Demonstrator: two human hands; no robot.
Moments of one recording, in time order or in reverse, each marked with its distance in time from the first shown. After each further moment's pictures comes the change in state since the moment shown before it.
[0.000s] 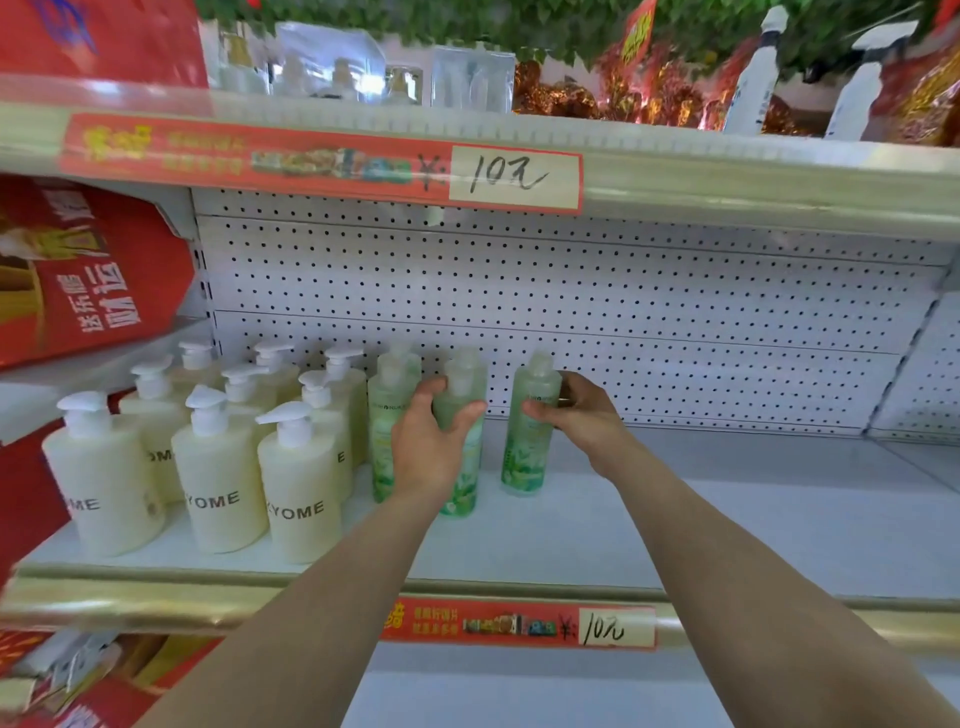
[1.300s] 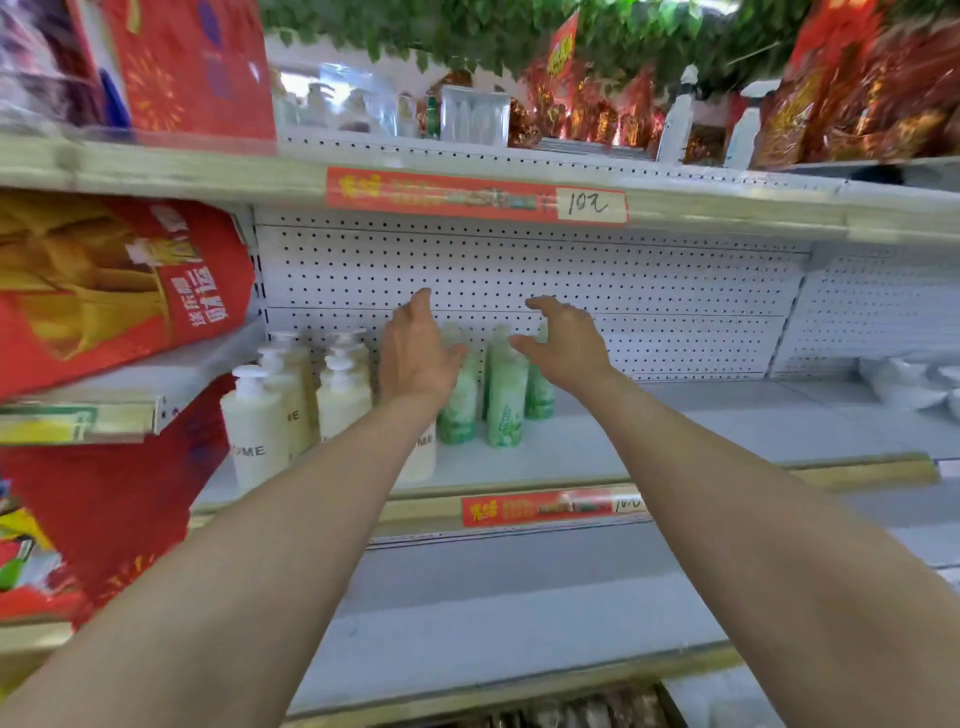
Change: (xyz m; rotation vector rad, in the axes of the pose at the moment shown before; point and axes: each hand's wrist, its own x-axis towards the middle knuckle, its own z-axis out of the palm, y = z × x) left_hand -0.016 0.063 -0.173 0.392 -0.064 0.280; right_hand -0.133 -0.150 0.117 -0.869 0.295 -0.210
